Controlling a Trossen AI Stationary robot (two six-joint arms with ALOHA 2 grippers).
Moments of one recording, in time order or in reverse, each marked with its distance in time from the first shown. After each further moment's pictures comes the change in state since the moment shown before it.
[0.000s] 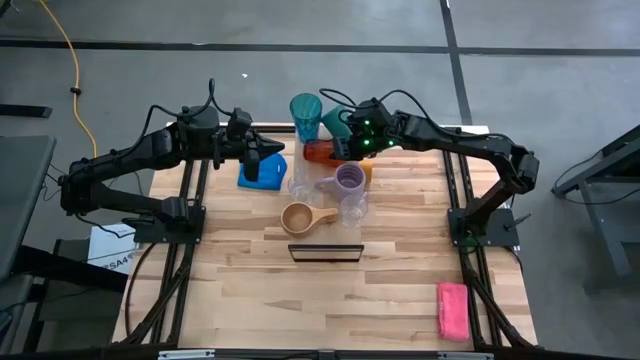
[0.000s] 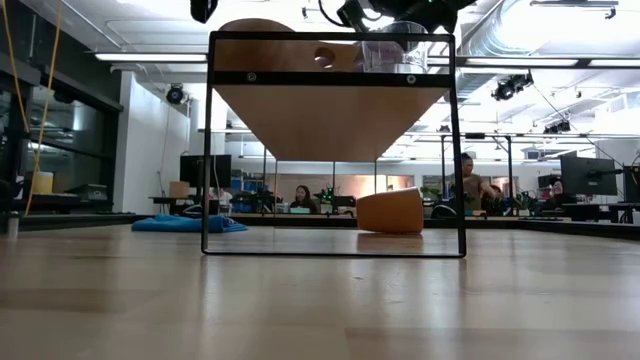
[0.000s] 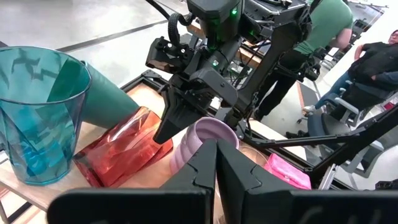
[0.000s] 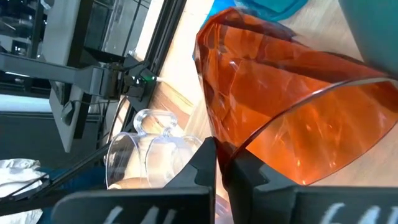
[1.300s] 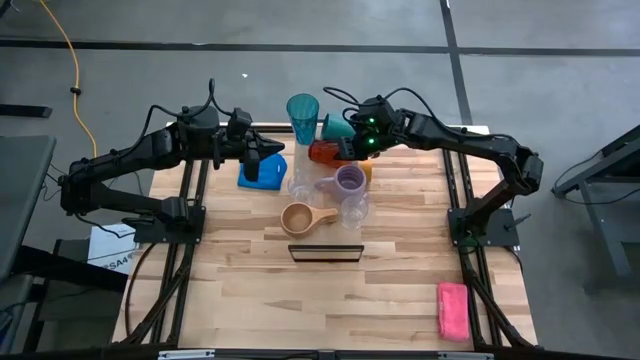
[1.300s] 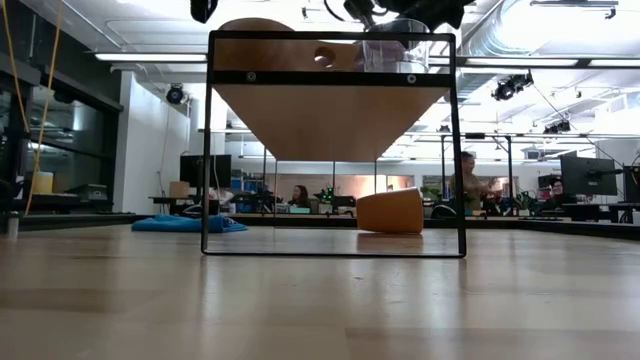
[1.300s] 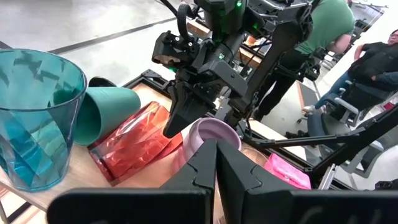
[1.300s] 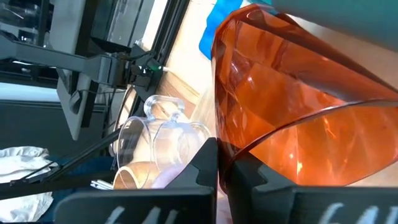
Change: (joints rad) left arm 0.000 0.000 0.000 0.000 0.000 -0.002; right arm 0.000 -0.038 -0.001 -0.021 -0.061 -0.011
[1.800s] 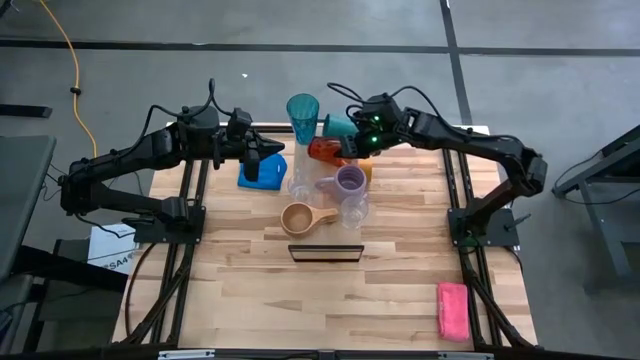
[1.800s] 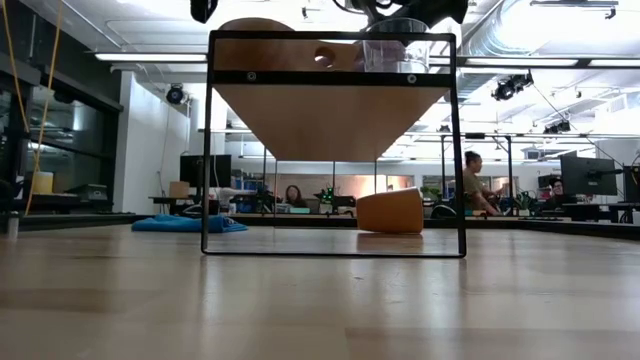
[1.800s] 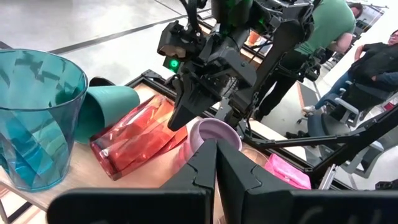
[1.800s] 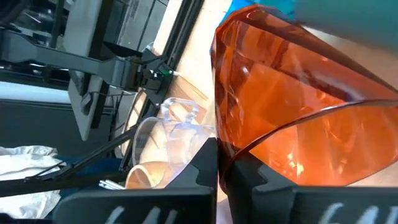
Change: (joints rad) left arm 0.000 0.000 0.000 0.000 0.000 0.000; right arm 0.000 -0.029 0.000 0.015 -0.004 0.001
